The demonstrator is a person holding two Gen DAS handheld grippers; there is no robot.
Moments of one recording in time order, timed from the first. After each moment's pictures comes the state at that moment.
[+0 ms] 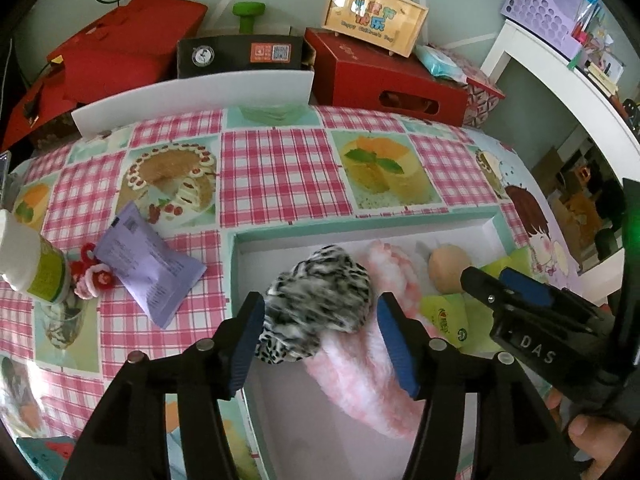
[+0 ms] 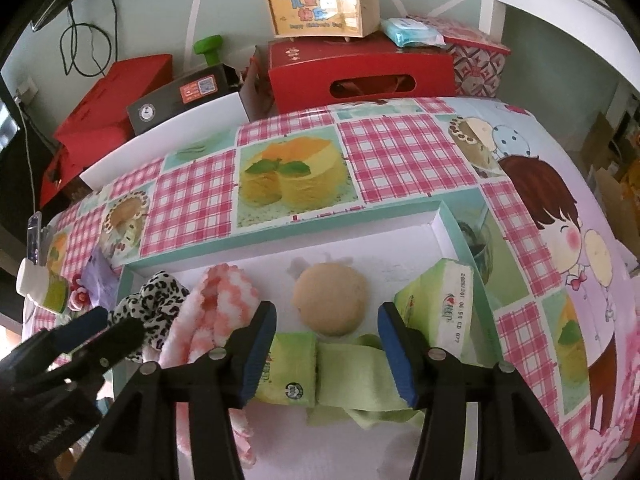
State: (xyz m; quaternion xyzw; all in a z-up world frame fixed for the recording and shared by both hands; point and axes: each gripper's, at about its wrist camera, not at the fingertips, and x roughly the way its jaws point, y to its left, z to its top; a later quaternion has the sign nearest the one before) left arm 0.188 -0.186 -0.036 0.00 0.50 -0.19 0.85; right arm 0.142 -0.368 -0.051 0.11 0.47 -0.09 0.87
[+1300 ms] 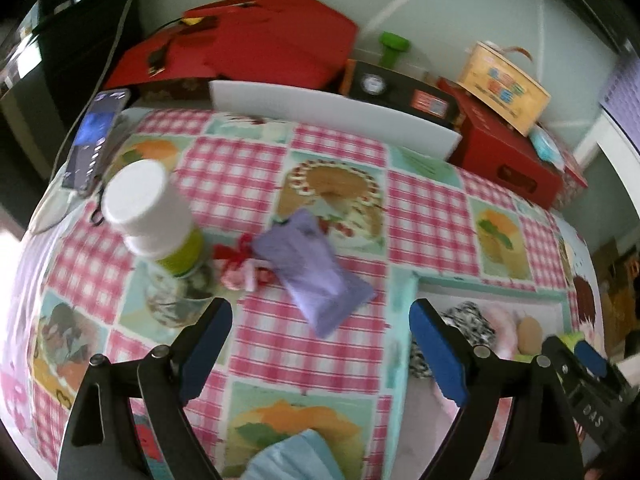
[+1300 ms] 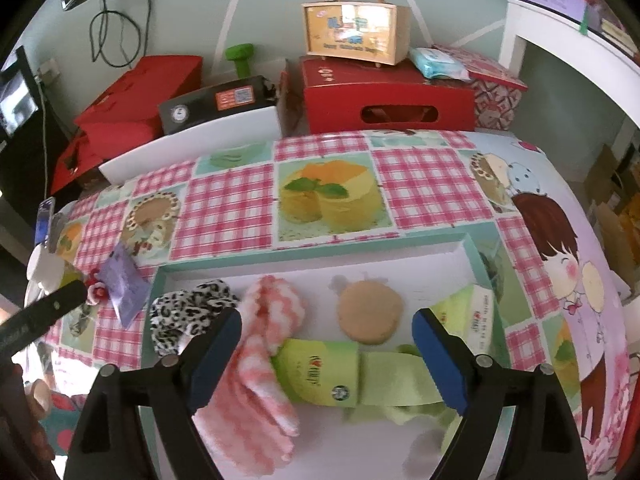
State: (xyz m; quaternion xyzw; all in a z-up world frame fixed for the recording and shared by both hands) left arm 0.202 -0.068 -0.026 -0.09 0.48 -0.02 0.87; right arm 0.142 -0.332 -0.029 0.07 0.44 -0.07 0.89
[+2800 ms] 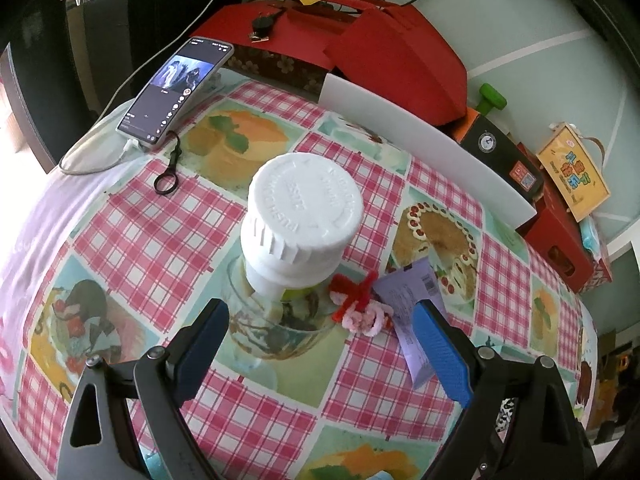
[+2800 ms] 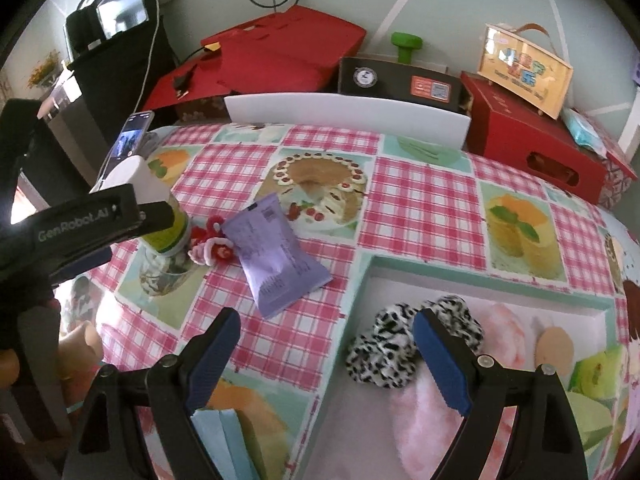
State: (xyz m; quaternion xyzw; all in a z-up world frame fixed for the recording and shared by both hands) left arm 0.219 0.023 -0.053 -0.20 0.47 0.06 0.86; right arm 0.175 -0.172 -0.045 -0.02 0.44 0.09 0.89
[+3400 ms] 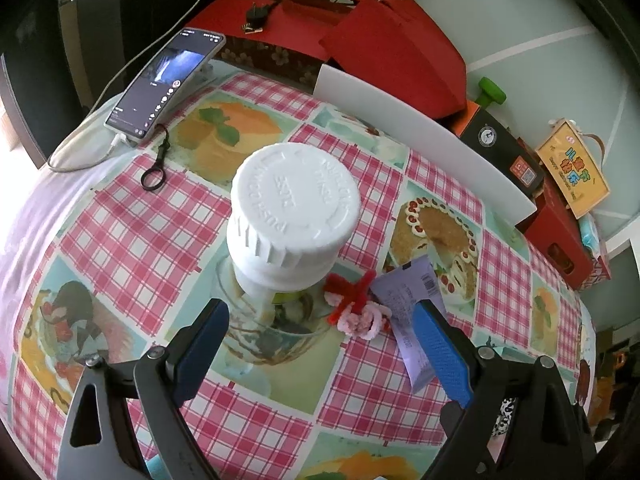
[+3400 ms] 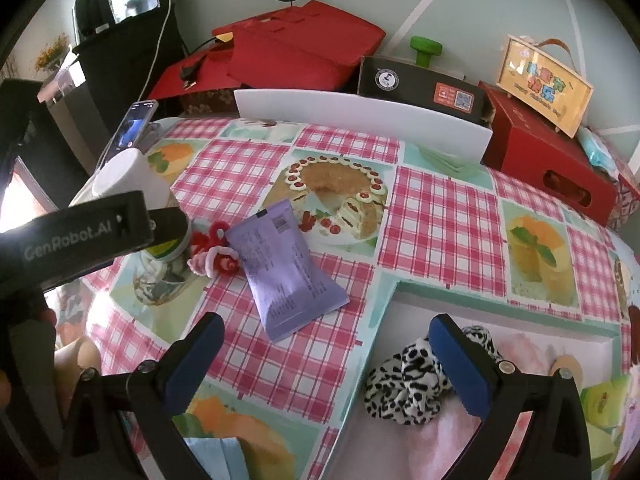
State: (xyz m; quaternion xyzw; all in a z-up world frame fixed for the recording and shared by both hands) left arm 0.226 0.022 -0.061 -0.20 0.48 0.06 0.85; right arm 0.194 -0.154 -0.053 -0.05 0.44 0.10 0.89
